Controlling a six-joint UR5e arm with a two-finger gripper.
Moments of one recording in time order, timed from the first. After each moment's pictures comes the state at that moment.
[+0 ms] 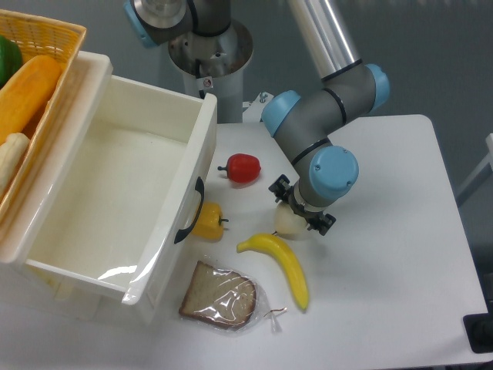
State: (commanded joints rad) arm 2.58 -2.07 -1.68 -1.20 1.61 1.27
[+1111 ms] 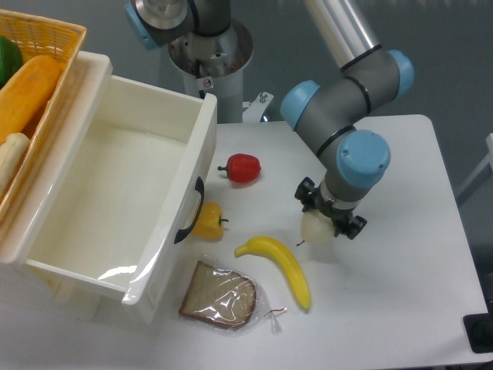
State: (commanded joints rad) arm 2.65 -2.02 -1.53 -1.21 1.58 1.29
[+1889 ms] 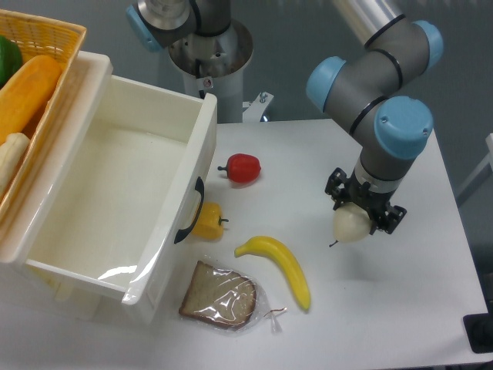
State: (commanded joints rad) arm 2.68 -2.04 -1.40 -1.22 1.55 1.37
